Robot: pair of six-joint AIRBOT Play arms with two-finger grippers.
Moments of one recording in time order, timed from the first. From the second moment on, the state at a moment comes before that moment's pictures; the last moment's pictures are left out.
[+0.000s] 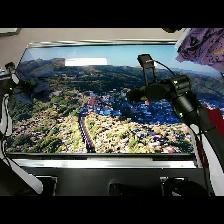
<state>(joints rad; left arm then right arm) 0.29 -2.05 1.96 1.63 -0.90 -1.78 0.40 -1.27 1.34 1.68 -0.99 -1.50</state>
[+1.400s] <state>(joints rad) -0.74 -1.22 0.91 1.46 -1.07 -2.23 0.40 -1.27 1.34 1.68 -0.99 -1.50</state>
